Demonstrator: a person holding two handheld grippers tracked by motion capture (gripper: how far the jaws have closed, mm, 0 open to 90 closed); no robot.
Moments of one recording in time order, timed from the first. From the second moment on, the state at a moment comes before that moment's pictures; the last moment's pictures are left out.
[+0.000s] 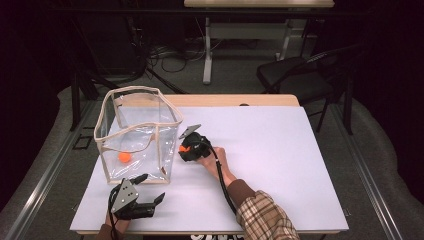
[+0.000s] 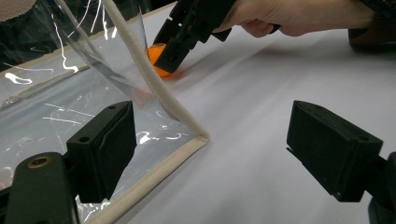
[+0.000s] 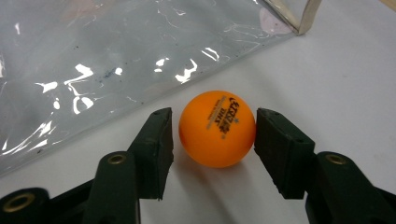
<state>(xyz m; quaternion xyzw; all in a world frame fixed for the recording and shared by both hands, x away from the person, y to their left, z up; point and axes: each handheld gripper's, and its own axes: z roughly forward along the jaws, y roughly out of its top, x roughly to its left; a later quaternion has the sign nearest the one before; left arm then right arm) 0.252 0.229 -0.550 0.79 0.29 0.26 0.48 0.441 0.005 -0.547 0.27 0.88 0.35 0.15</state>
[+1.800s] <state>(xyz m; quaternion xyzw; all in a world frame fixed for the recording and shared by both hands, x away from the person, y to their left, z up) 0.252 0.229 -0.550 0.79 0.29 0.26 0.48 0.432 -0.018 -0.525 0.27 0.87 0.36 0.17</state>
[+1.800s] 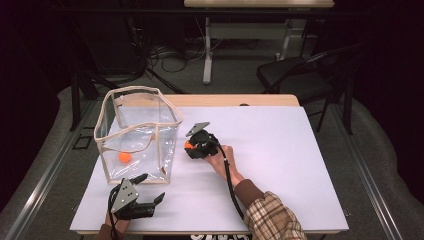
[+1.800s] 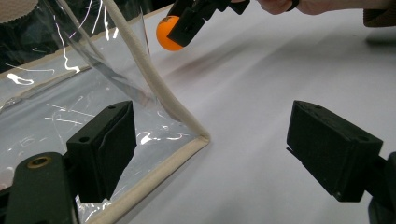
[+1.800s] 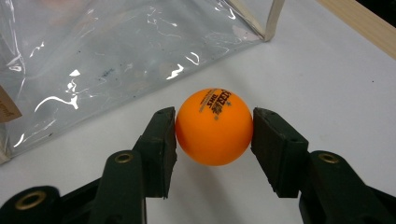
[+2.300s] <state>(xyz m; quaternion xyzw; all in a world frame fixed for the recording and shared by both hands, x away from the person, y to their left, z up) 0.252 0.229 -0.550 0.79 0.29 0.26 0.48 0.429 -0.027 -0.517 0.27 0.87 0.36 0.18</state>
